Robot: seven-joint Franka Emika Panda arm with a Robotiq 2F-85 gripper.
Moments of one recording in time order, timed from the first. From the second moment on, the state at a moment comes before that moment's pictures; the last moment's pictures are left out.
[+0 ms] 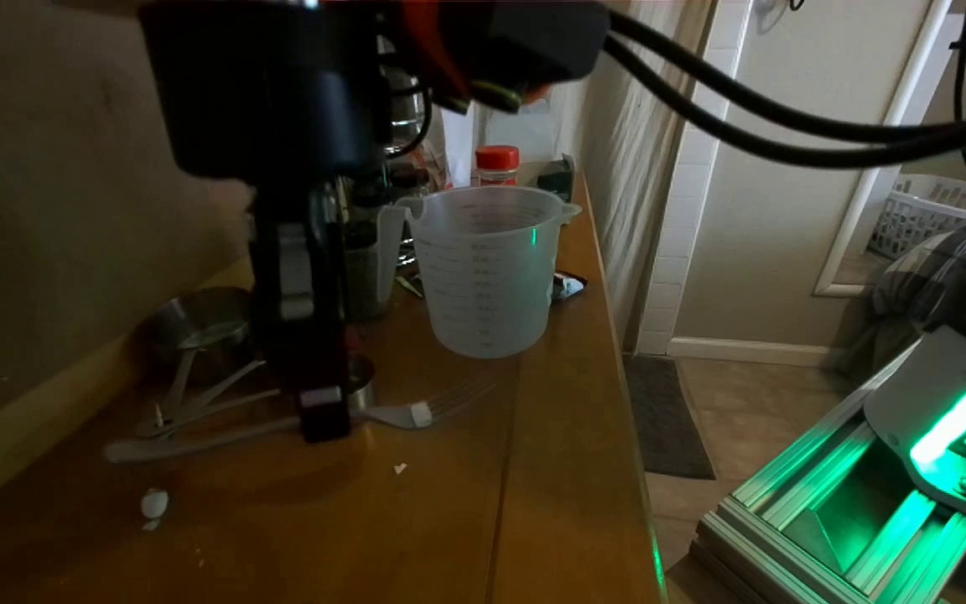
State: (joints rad) arm 0.57 0.02 0.60 -2.43 0.12 2.51 -0.24
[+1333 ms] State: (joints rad) arm 0.70 -0.39 0.31 -2.59 0.32 2.81 -0.14
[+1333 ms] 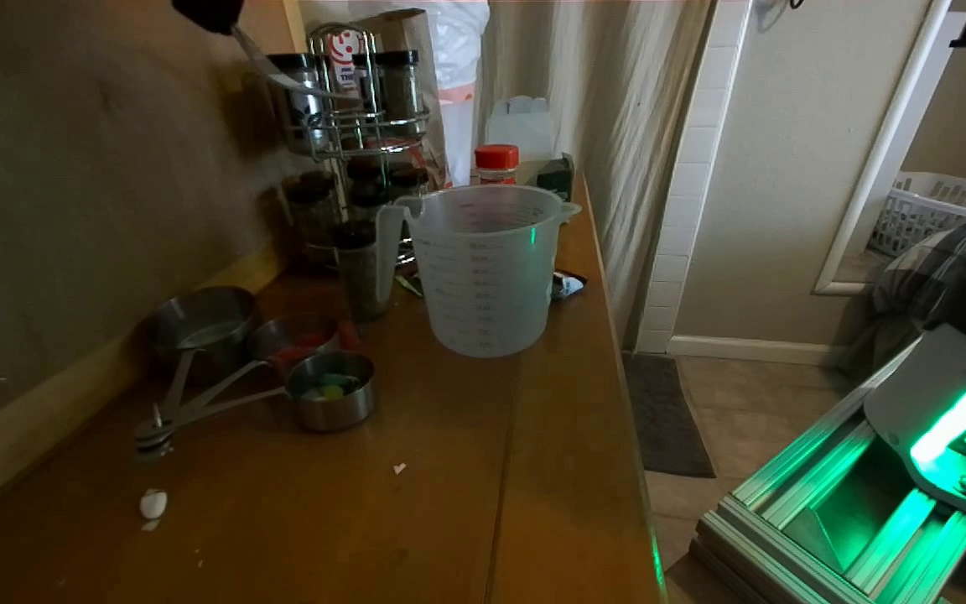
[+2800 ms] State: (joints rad) arm 0.89 -0.49 -0.08 -2.78 0.54 2.98 -0.48
